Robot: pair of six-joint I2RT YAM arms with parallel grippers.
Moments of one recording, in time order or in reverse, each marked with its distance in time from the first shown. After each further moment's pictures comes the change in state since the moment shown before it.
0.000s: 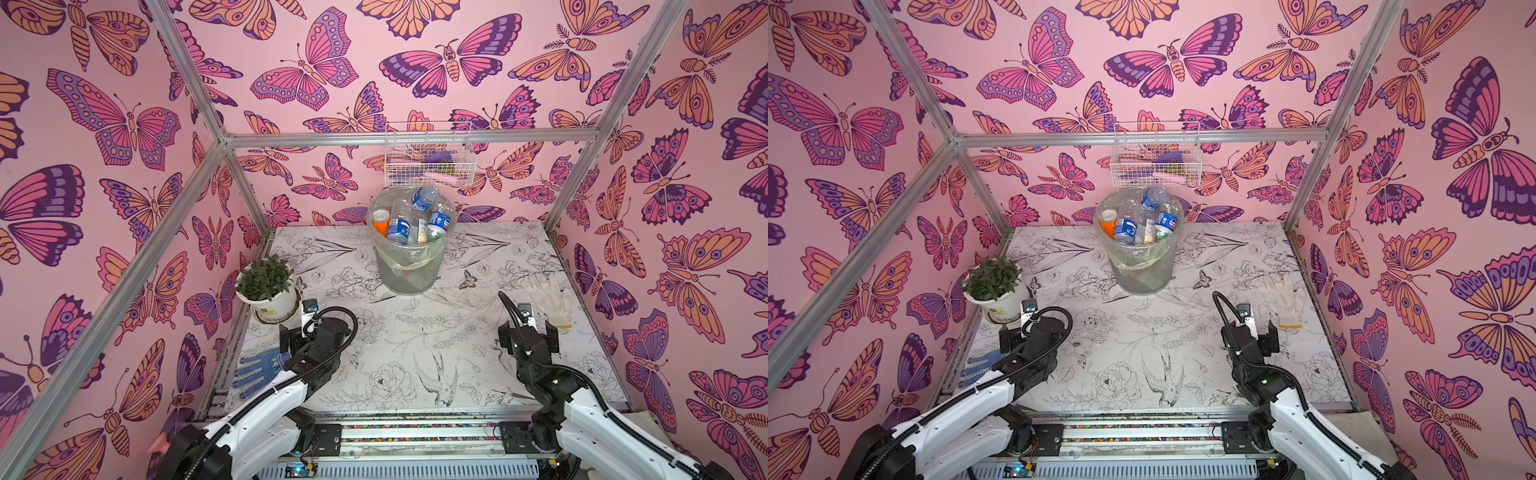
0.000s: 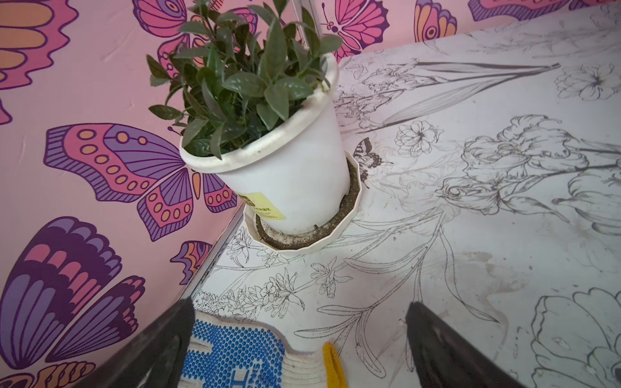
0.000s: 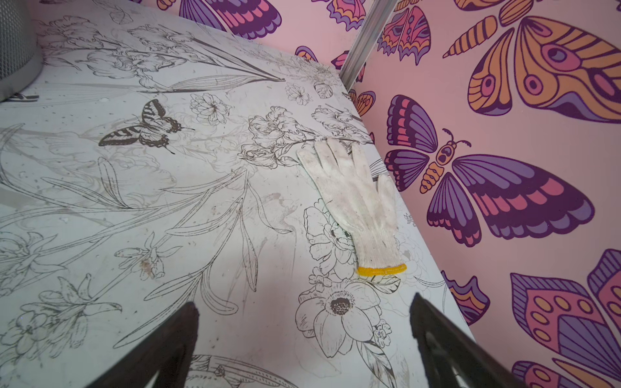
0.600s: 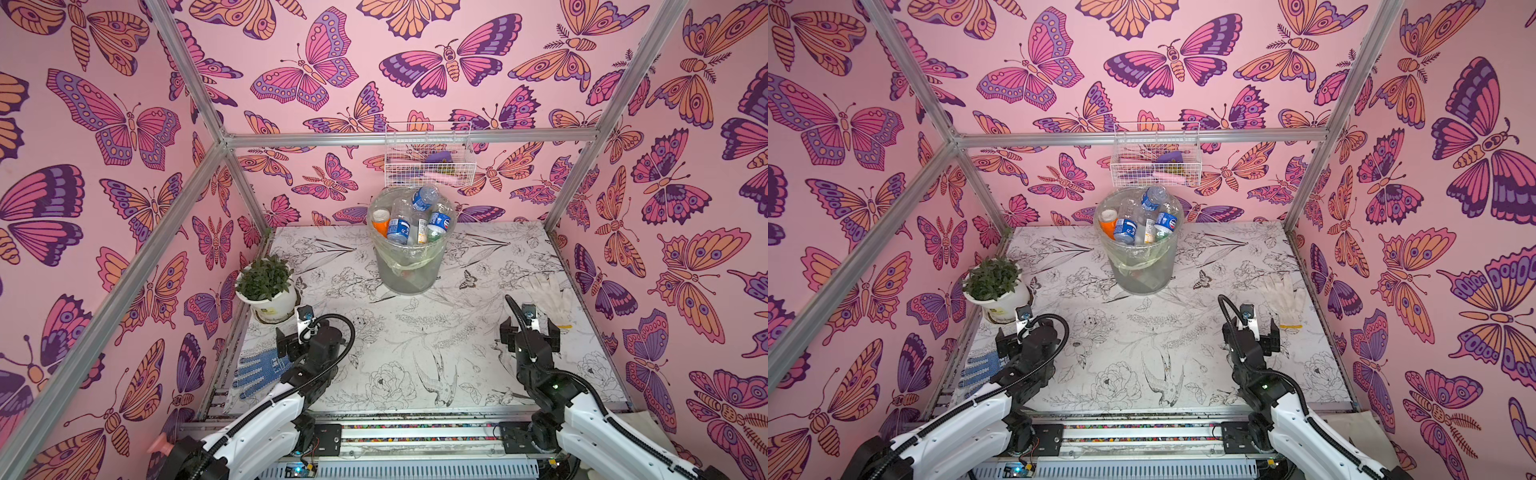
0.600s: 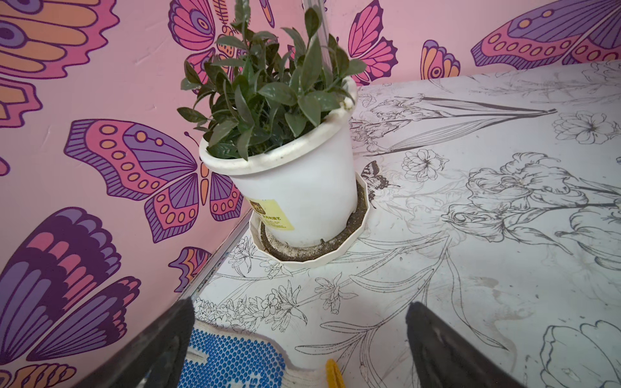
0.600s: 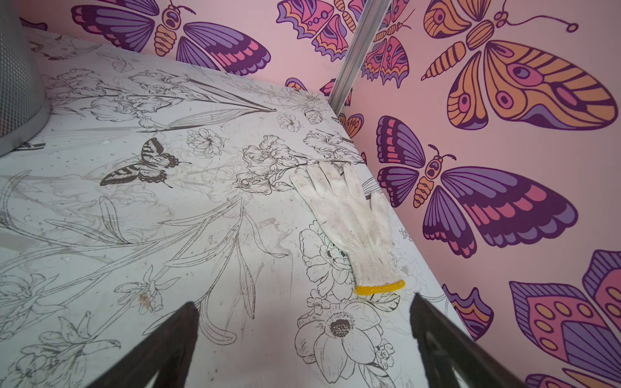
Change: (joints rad) left arm 0.000 -0.074 -0.120 0.230 -0.038 0.084; right arm 0.000 -0.016 -0.049 0.154 0.032 -0.034
